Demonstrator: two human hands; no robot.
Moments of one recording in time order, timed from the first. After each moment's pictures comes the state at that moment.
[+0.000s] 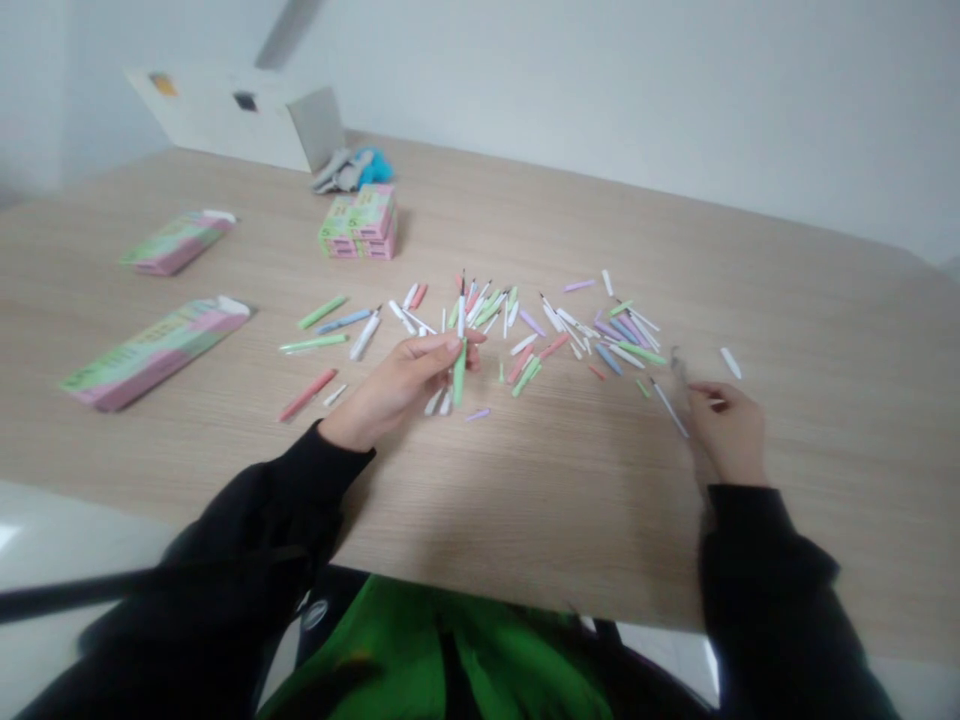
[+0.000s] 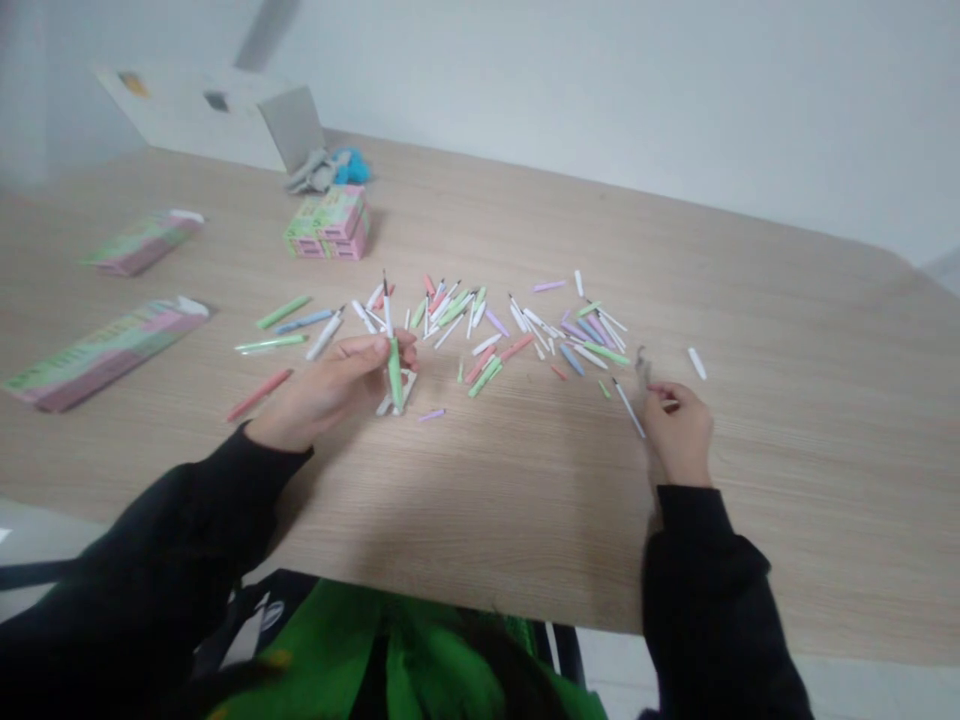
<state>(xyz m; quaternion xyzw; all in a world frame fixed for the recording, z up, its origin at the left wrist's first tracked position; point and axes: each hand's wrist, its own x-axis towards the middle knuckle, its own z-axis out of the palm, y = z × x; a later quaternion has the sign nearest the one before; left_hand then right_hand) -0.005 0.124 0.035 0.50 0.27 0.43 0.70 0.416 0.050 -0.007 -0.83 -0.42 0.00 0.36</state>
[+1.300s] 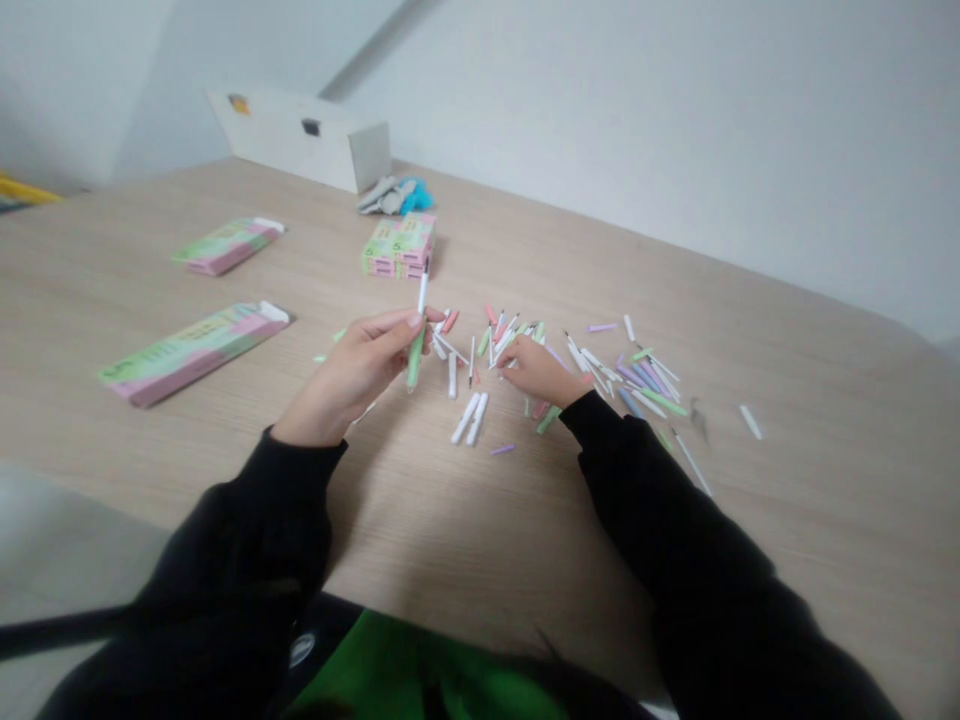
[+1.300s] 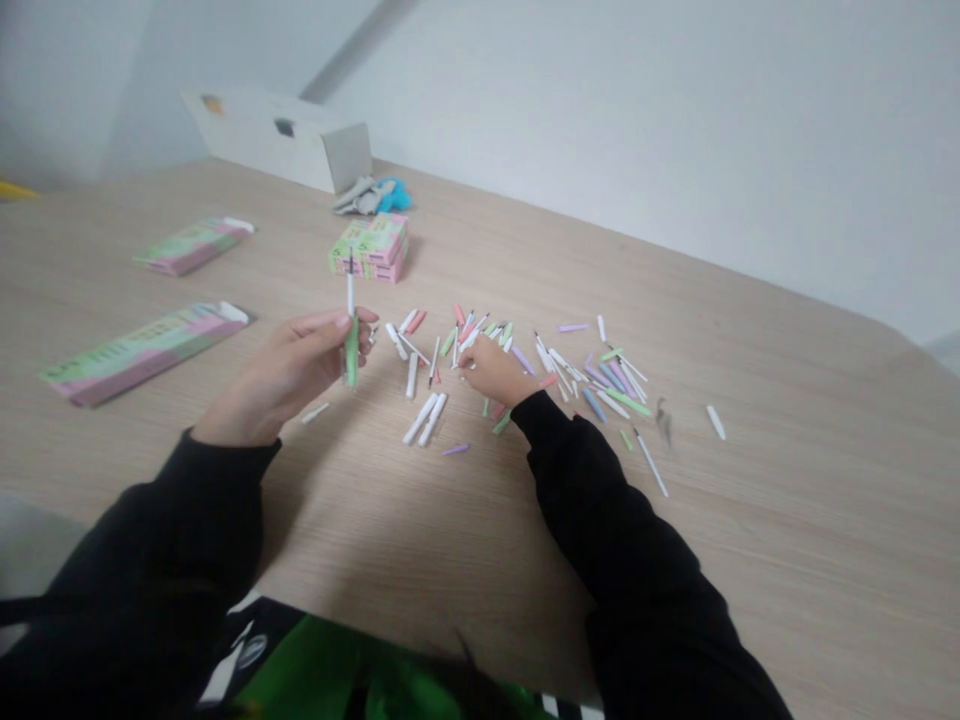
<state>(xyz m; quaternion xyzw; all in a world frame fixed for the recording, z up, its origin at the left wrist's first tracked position) -0.068 0.150 0.060 0.48 0.32 0.56 0.59 0.196 0.227 -0.002 -0.47 -0.86 0.15 0.16</state>
